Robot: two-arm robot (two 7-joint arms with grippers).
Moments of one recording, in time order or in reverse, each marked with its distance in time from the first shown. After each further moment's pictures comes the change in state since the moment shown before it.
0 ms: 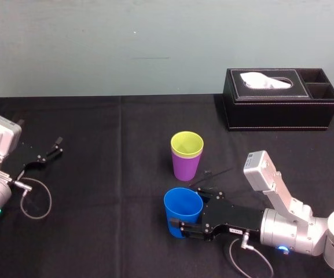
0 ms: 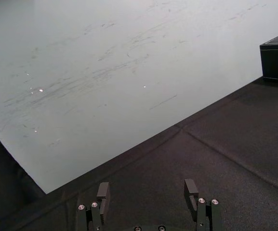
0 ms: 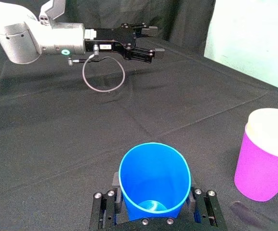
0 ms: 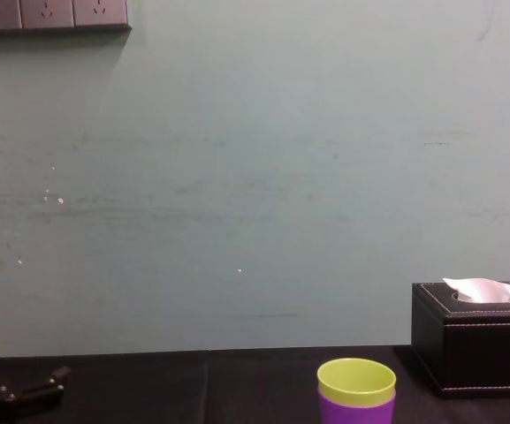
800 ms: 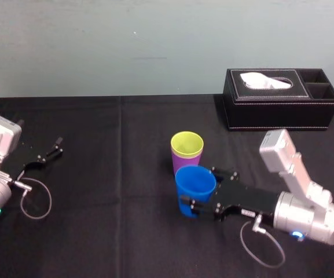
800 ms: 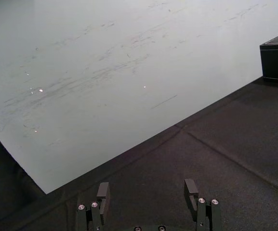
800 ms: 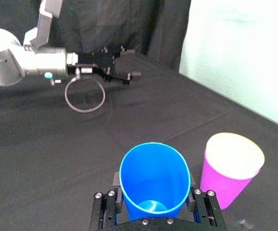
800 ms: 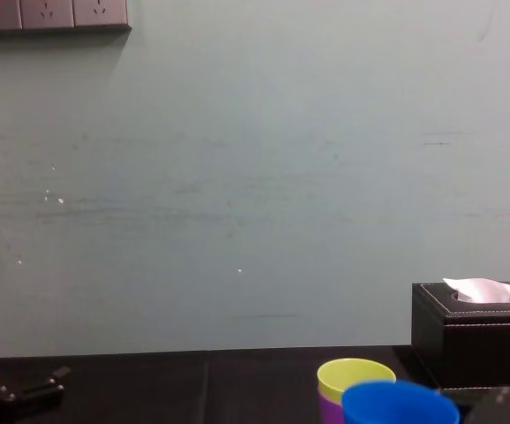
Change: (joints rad) left arm 0.000 0.000 0.000 0.000 0.000 0.000 0.000; right arm -0.049 0.065 0.072 -0.170 0.022 0.081 -0.100
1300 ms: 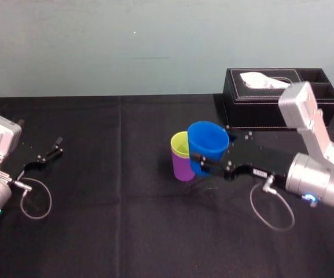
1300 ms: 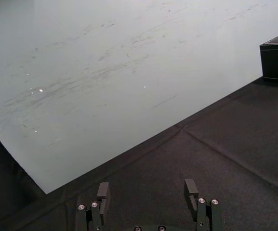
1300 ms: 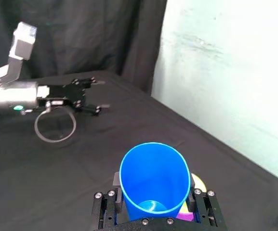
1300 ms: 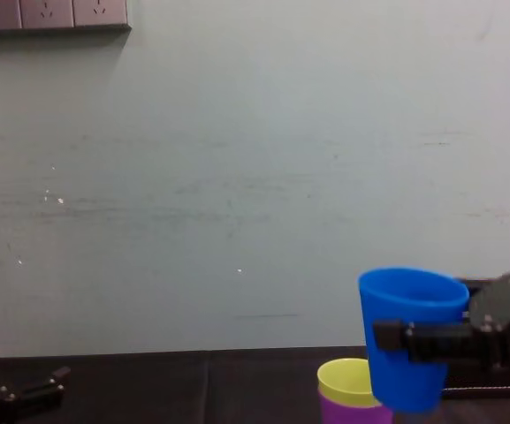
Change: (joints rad) left arm 0.000 0.000 0.000 0.000 0.000 0.000 0.000; right arm 0.050 0.024 0.067 -0.091 0.029 0.091 -0.064
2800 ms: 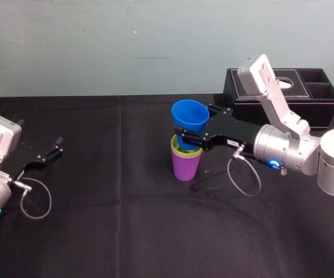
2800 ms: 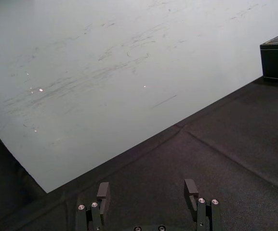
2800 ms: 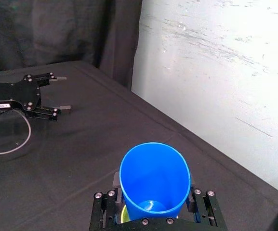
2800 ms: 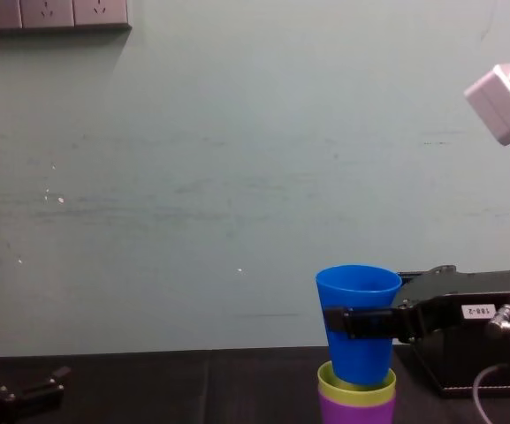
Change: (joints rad) left arm 0.000 0.000 0.000 0.000 0.000 0.000 0.000; right arm 0.230 -0.163 -0.093 0.251 -0.087 0.064 -0.025
